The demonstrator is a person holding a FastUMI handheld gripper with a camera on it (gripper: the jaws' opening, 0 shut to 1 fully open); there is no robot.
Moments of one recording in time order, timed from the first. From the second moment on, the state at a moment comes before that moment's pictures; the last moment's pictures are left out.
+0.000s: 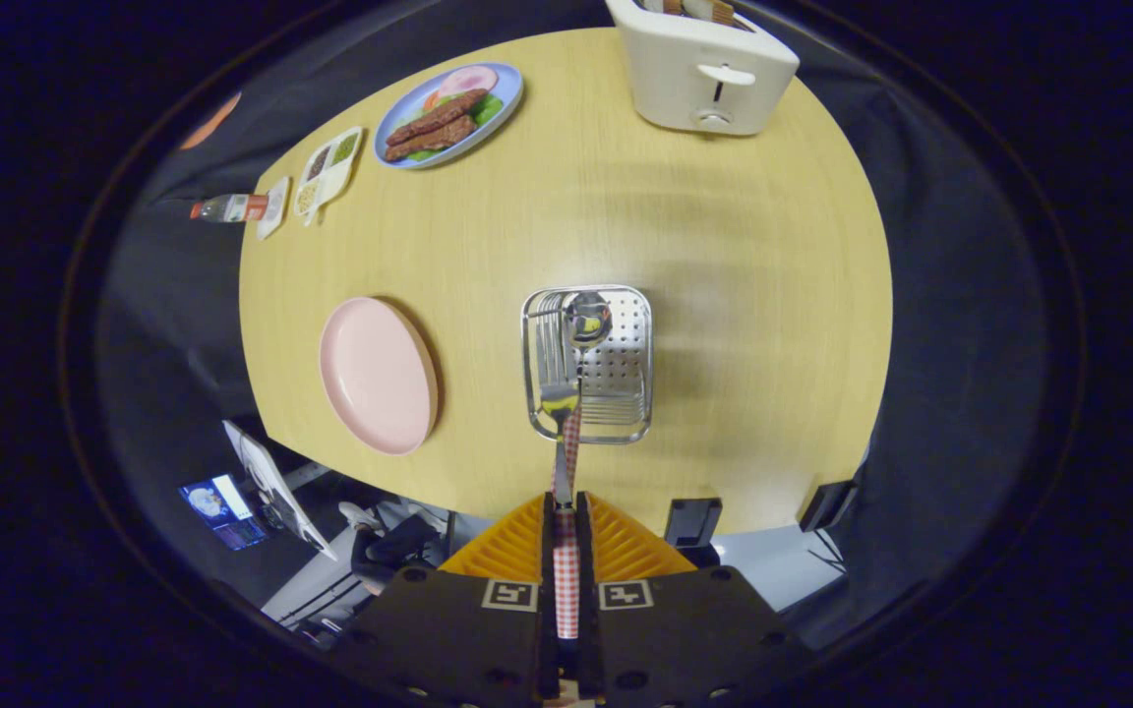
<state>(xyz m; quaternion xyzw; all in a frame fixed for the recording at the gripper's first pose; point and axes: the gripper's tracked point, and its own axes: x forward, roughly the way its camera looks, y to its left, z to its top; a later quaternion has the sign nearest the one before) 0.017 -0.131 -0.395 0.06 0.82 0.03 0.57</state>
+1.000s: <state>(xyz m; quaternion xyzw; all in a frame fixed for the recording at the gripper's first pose) 0.032 -0.128 -0.406 0.05 0.82 0.03 0.58</state>
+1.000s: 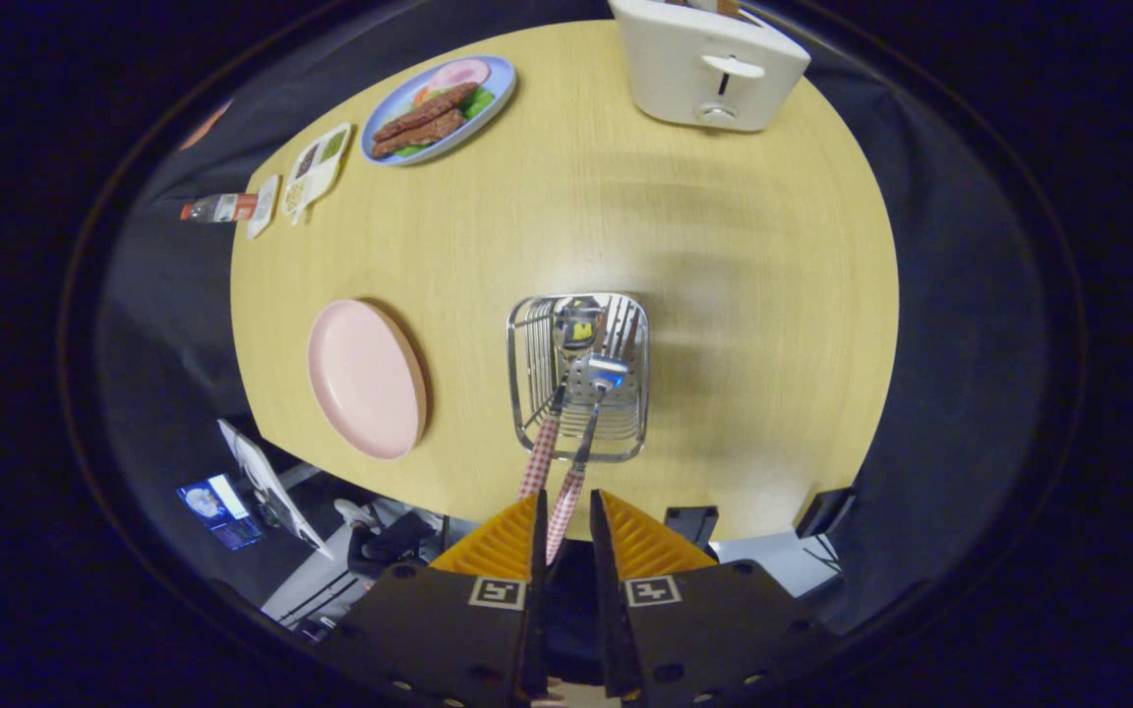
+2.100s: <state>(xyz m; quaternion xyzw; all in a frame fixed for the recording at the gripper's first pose) 0.083 -0.045 -0.279 0.03 0.54 0.05 0.84</state>
